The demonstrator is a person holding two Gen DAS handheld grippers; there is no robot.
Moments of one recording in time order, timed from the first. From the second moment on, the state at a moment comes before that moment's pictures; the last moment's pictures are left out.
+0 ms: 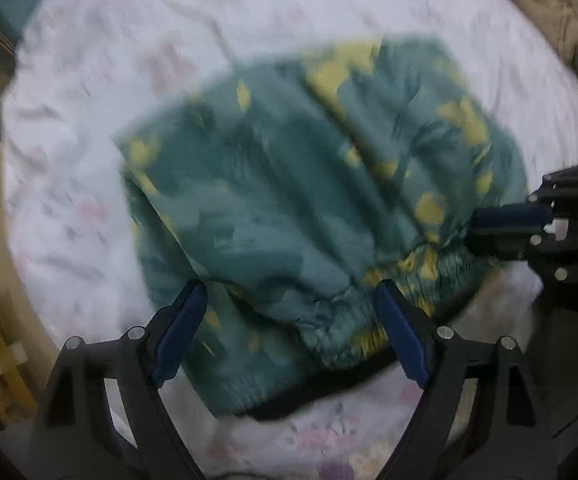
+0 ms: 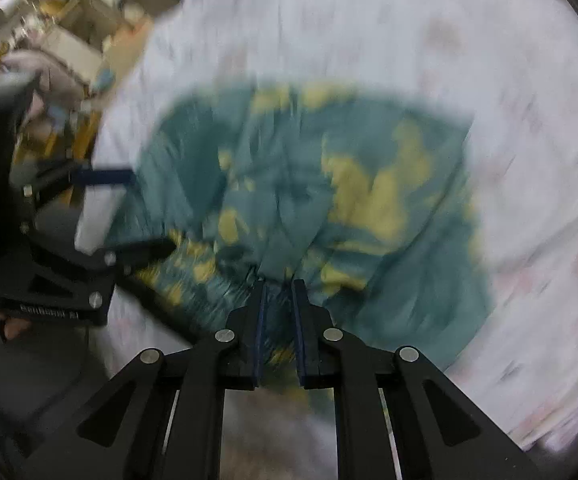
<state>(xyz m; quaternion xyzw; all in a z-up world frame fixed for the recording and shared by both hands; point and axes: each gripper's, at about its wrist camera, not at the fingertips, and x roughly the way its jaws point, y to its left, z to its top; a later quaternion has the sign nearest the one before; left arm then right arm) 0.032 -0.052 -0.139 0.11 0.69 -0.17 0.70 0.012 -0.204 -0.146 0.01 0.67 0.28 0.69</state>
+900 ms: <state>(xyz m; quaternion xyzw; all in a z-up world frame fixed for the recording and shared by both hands) 0.086 0.043 -0.088 -0.08 0.60 0.02 0.80 0.073 -0.300 -0.114 0.24 0.59 0.16 0.75</state>
